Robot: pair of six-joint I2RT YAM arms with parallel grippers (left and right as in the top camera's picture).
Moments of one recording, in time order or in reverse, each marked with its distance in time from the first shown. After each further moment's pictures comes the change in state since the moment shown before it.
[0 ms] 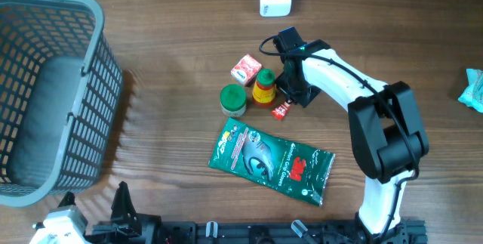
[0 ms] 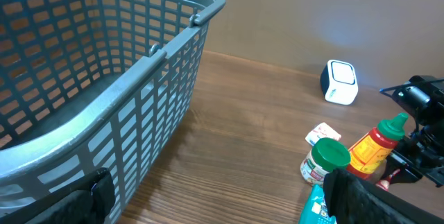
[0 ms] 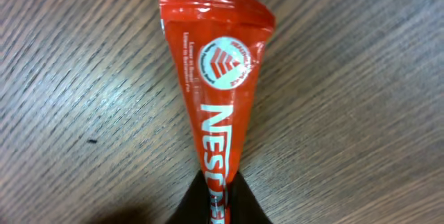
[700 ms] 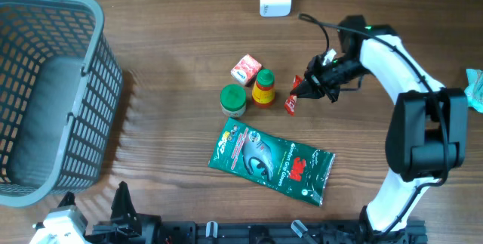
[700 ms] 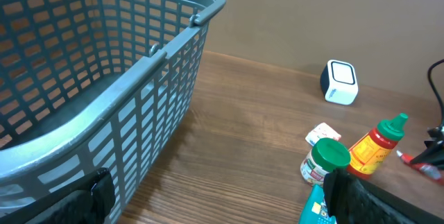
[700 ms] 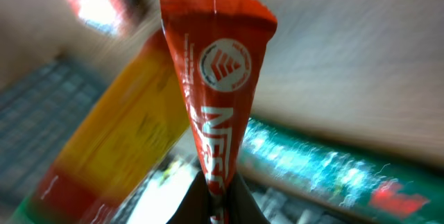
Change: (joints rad) left arm 0.000 0.000 0.000 0.000 0.000 0.000; right arm -0.328 -0.070 0.027 -0.296 -0.927 -0.554
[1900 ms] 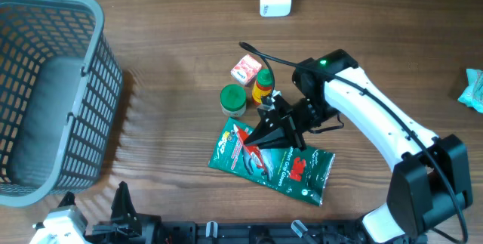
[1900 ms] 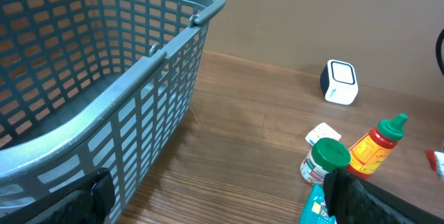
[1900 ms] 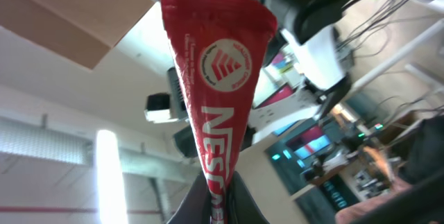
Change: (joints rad) left arm 0.000 0.000 0.000 0.000 0.000 0.000; right arm 0.377 -0.280 -0.146 -0.461 -0.657 -0.341
